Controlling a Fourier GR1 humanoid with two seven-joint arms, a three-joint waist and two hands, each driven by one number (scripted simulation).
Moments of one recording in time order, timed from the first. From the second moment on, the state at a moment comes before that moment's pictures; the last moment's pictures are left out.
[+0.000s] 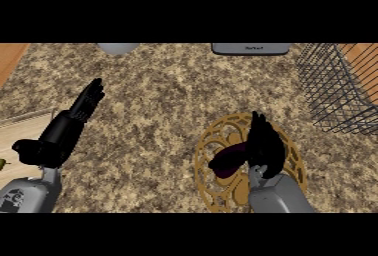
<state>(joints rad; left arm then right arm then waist) -0.18 0.36 -0.12 -1.57 0.11 -0.05 0.00 -0.27 0.00 0.35 -1.54 0.92 0.10 1.14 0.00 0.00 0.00</state>
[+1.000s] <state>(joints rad) -0.20 0.32 -0.08 -1.58 0.08 -0.08 0.04 -0.30 -0.03 0.39 -1.41 0.82 0.06 1.11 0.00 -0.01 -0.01</state>
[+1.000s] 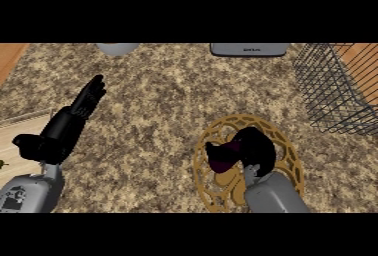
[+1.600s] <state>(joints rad) -0.15 0.30 -0.07 -1.58 0.05 -0.10 0.01 -0.26 -0.12 0.51 -1.47 0.90 0.12 0.90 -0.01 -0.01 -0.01</state>
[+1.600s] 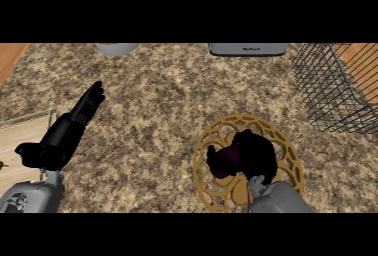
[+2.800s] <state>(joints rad) -0.13 0.29 -0.03 -1.58 0.03 -0.10 -0.02 0.33 -0.57 0.09 -2.42 0.13 0.04 0.18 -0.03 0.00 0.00</state>
